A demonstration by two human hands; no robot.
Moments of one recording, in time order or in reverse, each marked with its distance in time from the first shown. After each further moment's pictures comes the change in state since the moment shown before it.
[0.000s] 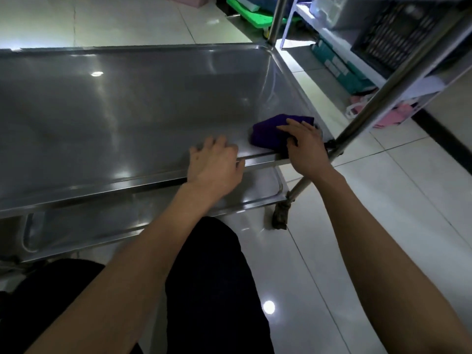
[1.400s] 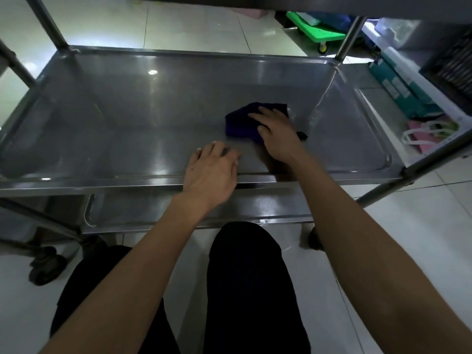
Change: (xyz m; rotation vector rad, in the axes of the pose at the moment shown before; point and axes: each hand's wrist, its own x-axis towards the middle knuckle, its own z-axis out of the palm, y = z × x) left_hand -0.044 -0.119 -0.012 -0.019 0.071 -0.115; right_hand 0.074 -0.151 0.098 -0.001 -0.243 -0.333
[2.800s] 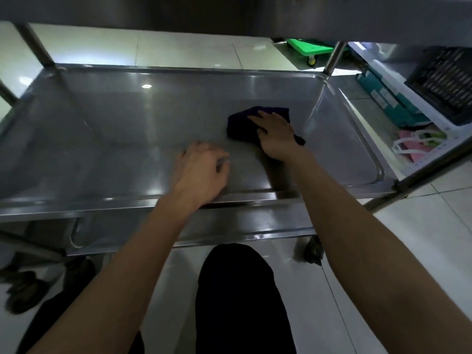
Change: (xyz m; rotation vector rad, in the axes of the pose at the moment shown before) left_hand 0.046 -0.006 -0.005 -0.154 0.110 -0.048; right_hand 0.050 0.042 -0.009 -0.114 -0.062 0.126
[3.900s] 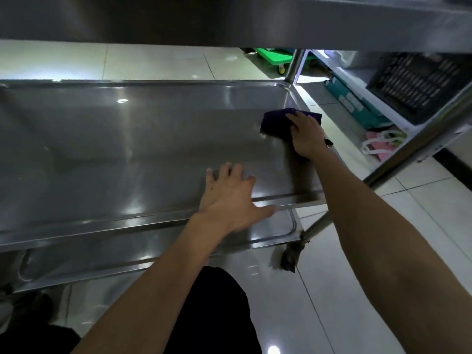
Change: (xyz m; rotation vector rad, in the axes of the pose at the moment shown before) left_hand 0.009 0.123 0.062 0.202 -0.307 0.188; right_hand -0.014 0.158 -0.060 -0.053 0.231 0.214
